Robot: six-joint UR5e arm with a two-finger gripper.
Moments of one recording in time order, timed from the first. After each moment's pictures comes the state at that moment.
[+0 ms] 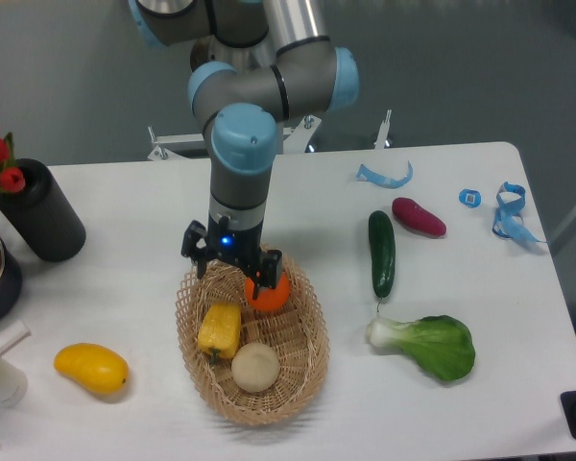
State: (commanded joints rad) arm 2.32 -1.87 -1.88 -0.77 1.37 0.61
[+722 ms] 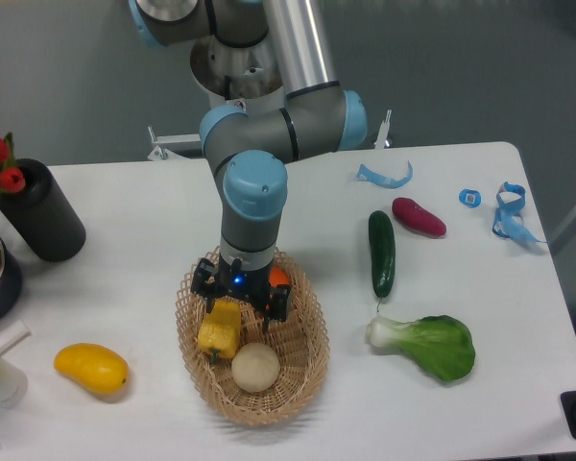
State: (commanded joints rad) arm 2.31 -1.97 -1.81 -0.76 1.37 0.60
